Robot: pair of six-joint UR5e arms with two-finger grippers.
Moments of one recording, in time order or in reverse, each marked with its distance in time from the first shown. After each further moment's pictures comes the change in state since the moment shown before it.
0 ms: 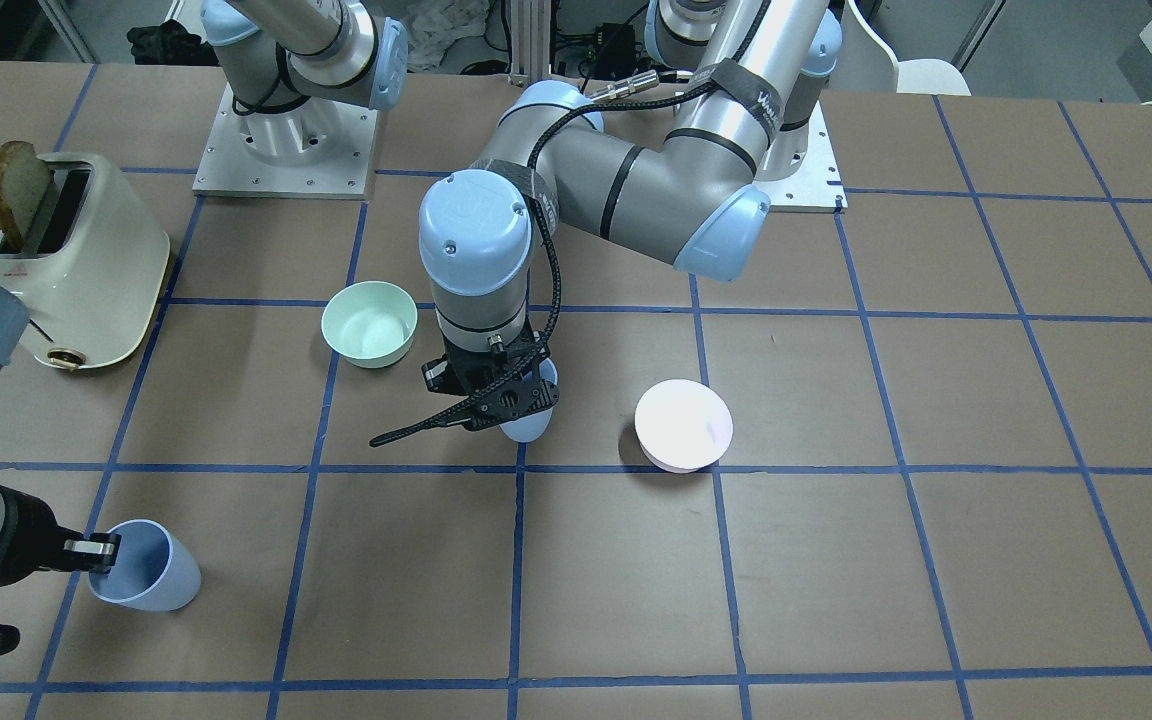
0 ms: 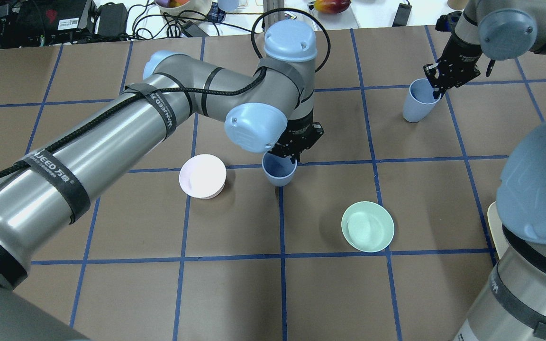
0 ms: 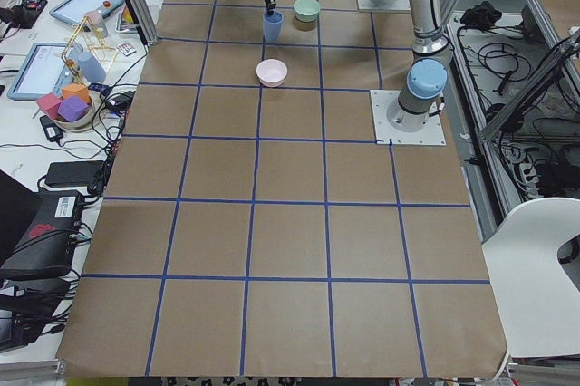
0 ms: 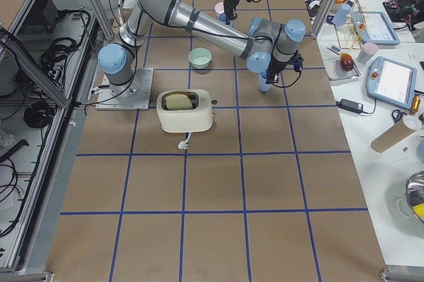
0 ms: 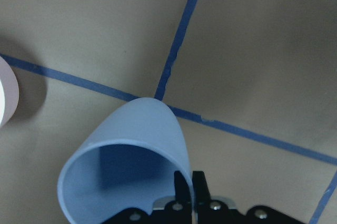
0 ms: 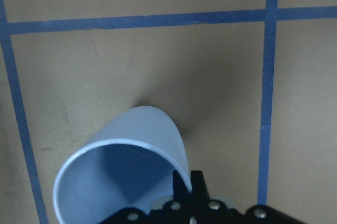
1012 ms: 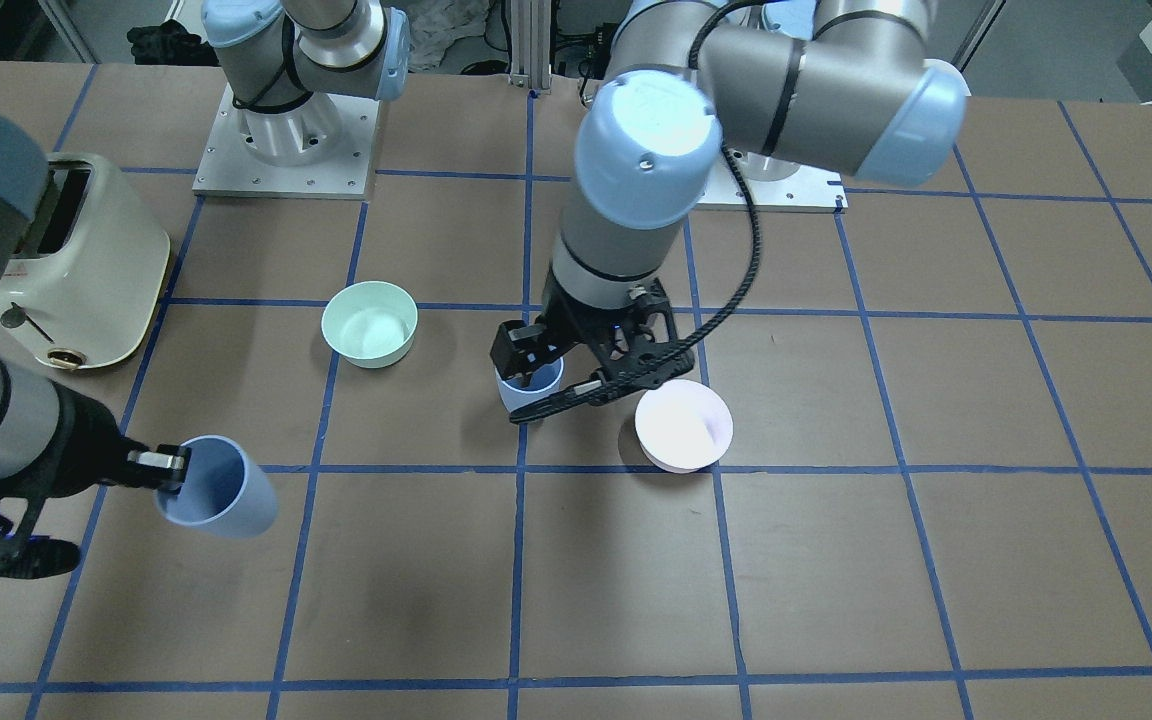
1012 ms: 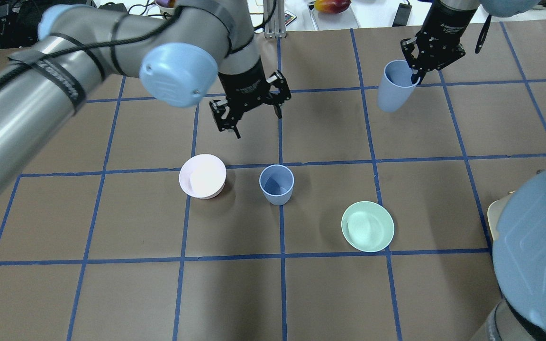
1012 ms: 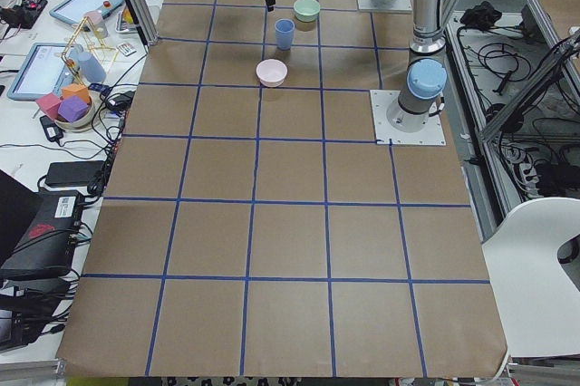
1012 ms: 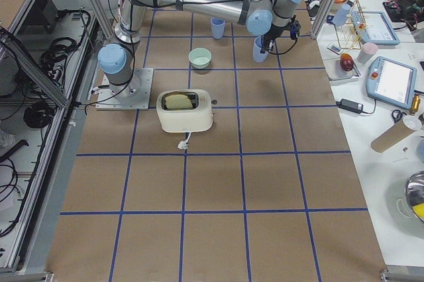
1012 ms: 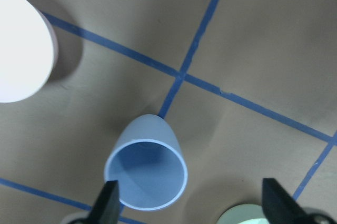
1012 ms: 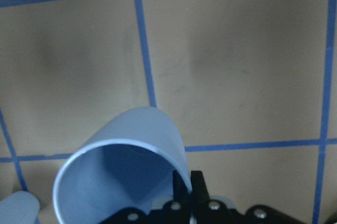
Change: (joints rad) left arm 0.212 0.171 0.108 -0.238 -0.074 0.162; right arm 0.143 -0.145 -0.085 0.321 0.080 0.204
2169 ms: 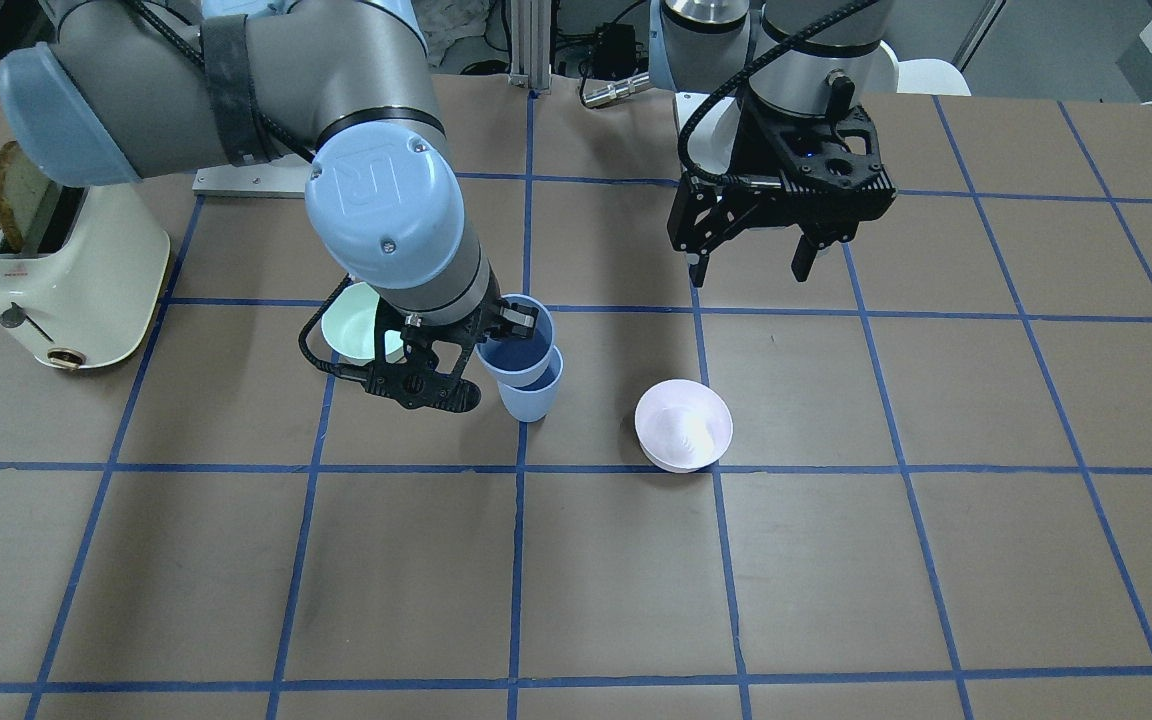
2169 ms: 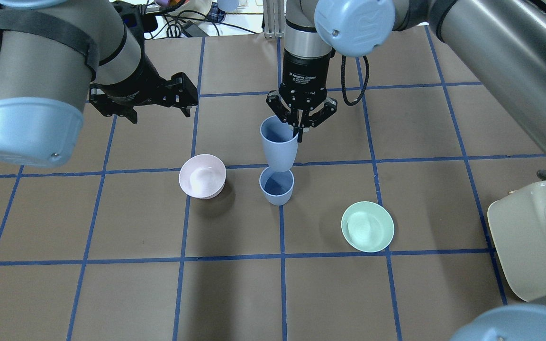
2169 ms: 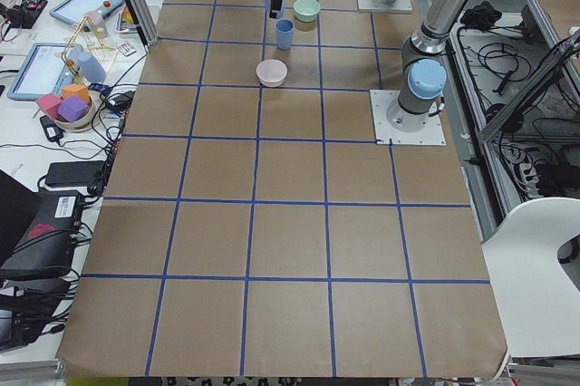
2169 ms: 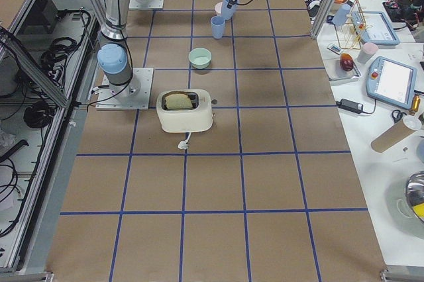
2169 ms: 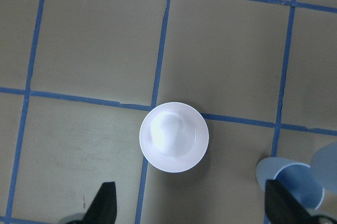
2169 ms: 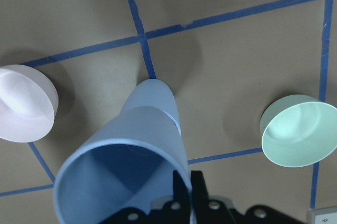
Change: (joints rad) left arm 0.137 0.341 -0.266 0.143 0.173 0.455; right arm 0.390 -0.041 0.026 0.150 0.078 0.491
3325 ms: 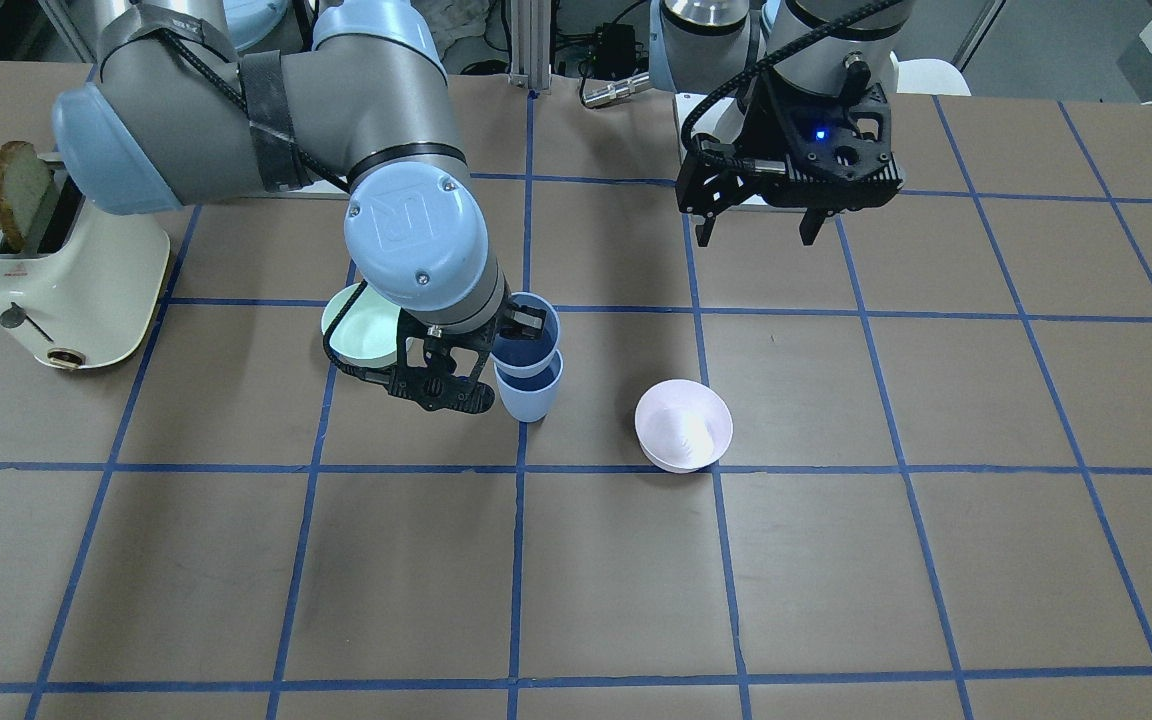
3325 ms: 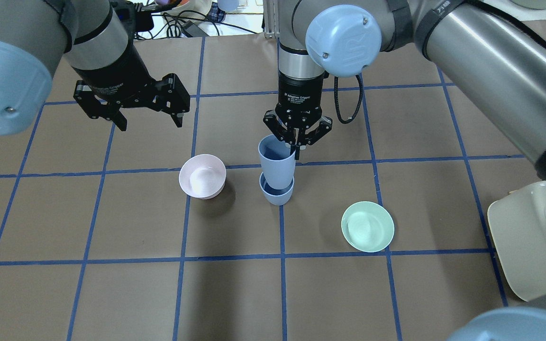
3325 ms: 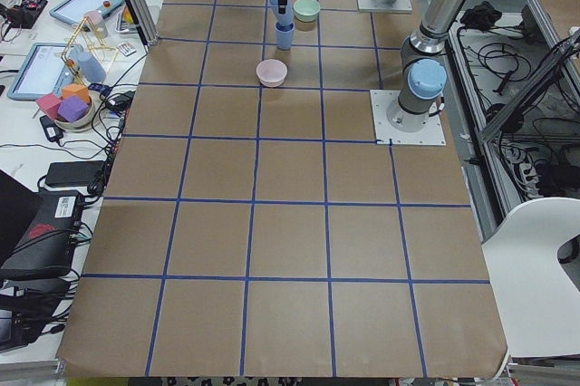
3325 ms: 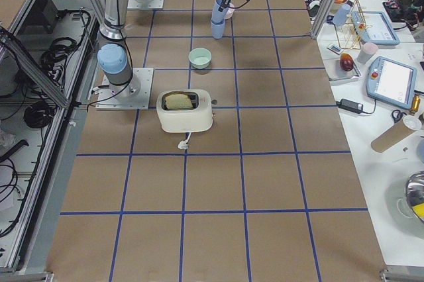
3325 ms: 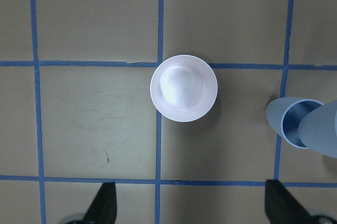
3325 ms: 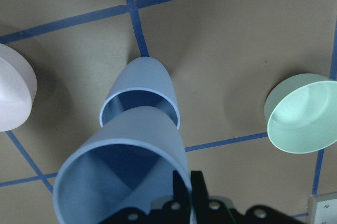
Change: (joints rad) left arm 0.012 -0.017 0.098 -0.213 -0.022 0.045; right arm 0.015 0.009 0.054 -0.026 0.006 0.008
